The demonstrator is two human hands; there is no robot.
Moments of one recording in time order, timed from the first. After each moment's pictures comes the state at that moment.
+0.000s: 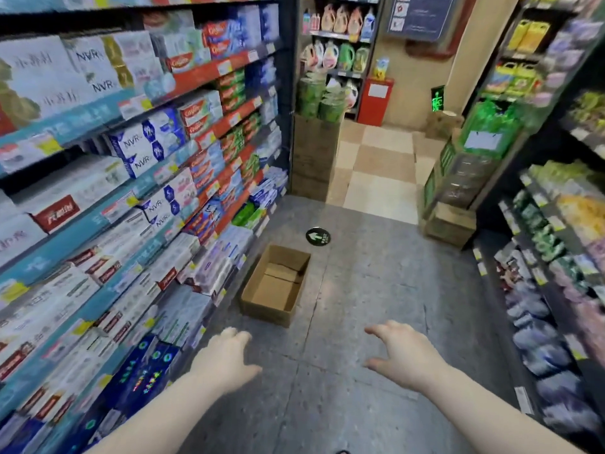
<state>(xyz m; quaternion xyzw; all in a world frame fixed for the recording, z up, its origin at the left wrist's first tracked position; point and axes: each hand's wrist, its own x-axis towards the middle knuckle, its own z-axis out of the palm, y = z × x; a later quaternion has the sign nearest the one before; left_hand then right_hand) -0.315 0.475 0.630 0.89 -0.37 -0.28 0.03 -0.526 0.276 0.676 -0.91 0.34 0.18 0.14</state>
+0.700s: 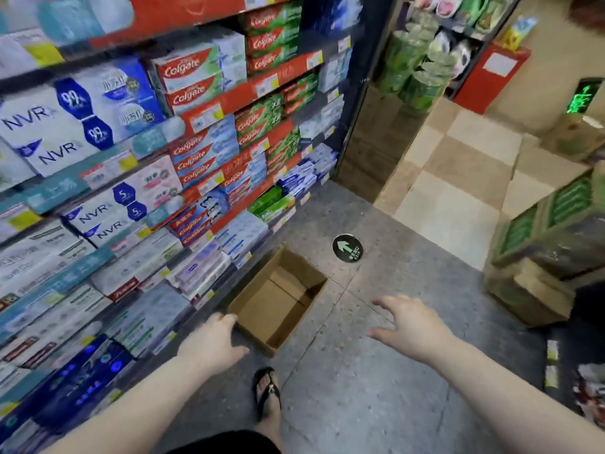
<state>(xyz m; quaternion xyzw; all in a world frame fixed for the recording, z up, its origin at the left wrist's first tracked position) -0.096 0.200 0.552 0.92 -0.17 -0.35 0.09 -0.223 -0.074 0.644 -0.93 0.23 0.25 0.12</state>
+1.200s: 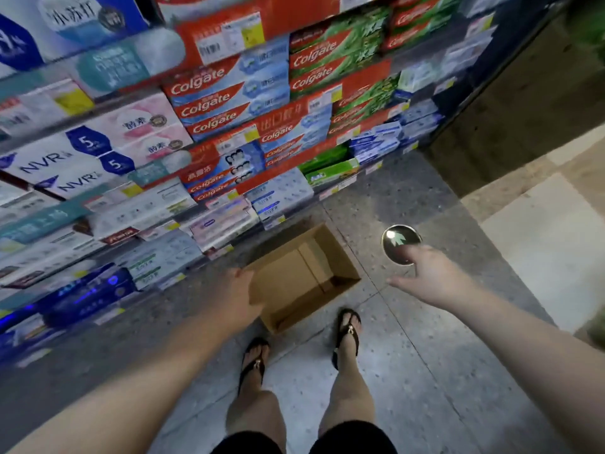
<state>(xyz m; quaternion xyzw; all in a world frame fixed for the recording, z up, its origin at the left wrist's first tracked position) 0.040 0.080 0.479 0.91 -0.01 -0.39 0.12 0.046 -0.218 0.536 -0.93 0.09 0.32 0.14</state>
